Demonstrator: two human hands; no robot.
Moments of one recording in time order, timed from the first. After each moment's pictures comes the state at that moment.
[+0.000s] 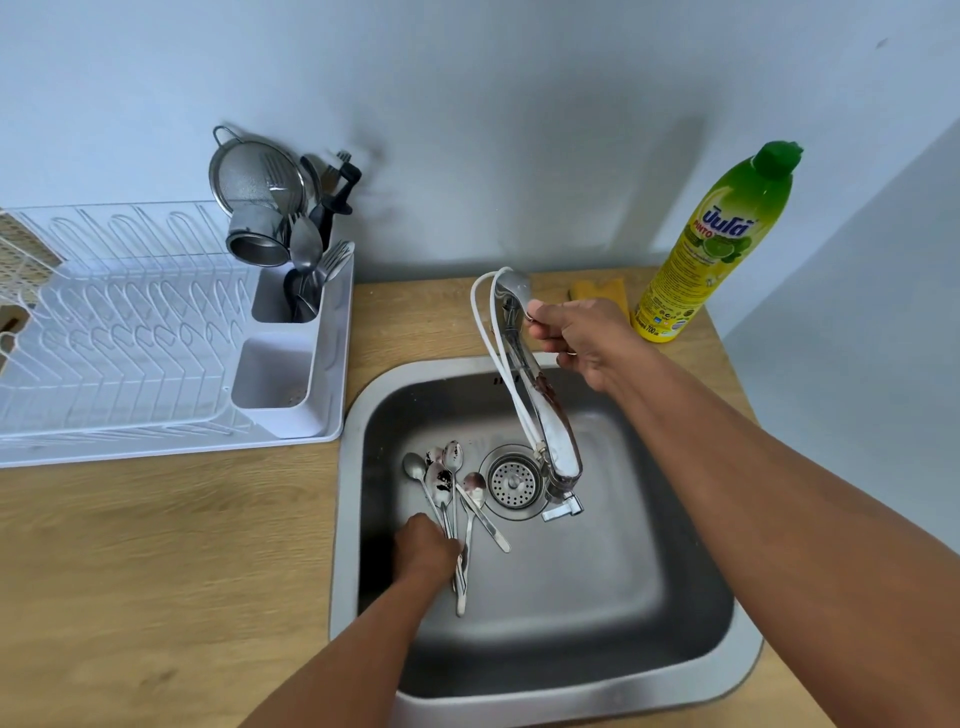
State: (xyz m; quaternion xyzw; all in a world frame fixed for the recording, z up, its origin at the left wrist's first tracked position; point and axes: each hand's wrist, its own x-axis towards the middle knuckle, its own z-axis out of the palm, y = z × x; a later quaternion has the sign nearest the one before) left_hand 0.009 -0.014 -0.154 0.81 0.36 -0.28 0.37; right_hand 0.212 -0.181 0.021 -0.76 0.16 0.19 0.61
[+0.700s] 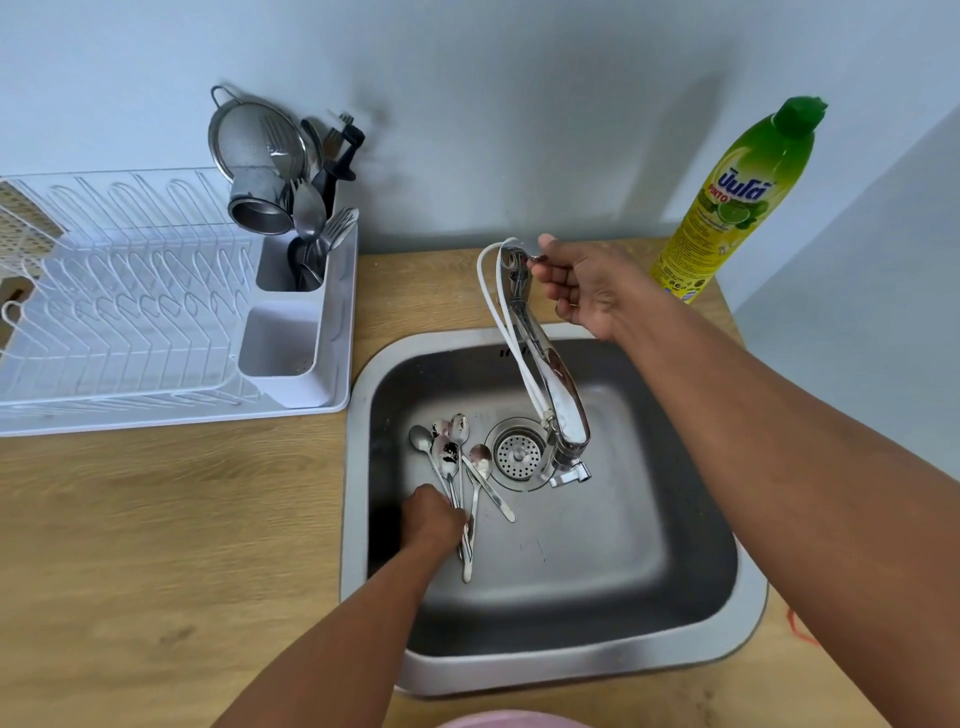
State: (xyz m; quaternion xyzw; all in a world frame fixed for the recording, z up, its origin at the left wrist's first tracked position) left_hand 0.007 -0.013 -0.152 0.82 0.35 -0.27 0.37; right_hand 0.220 -0.174 0.042 -0.69 0.18 0.23 0.66
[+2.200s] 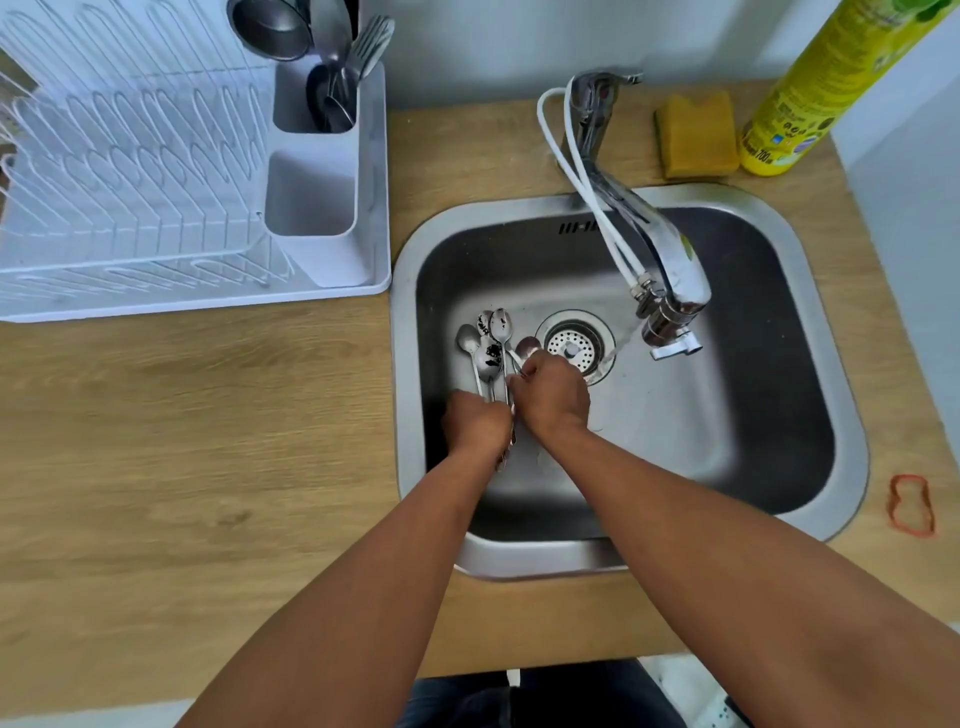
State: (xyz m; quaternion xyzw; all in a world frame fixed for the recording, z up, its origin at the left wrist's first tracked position) left_hand -0.008 -0.007 -0.155 0.73 0.44 -0.21 0.48; right_hand 0.026 -0.097 -0.166 -0.93 0.13 0.16 0.30
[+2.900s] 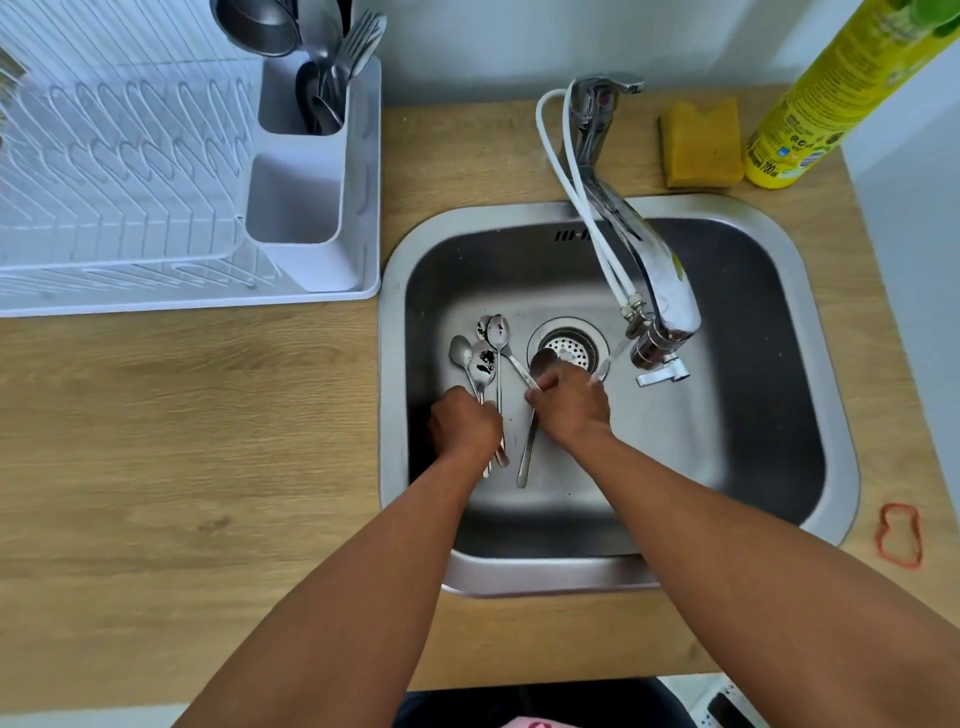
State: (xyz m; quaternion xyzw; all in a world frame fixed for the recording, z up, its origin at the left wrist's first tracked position) left_hand 0.004 -0.010 -0.162 0.83 0.38 -0.23 0.32; right_hand 0.039 -0.134 -0.170 -0.92 0.15 0.23 0.29
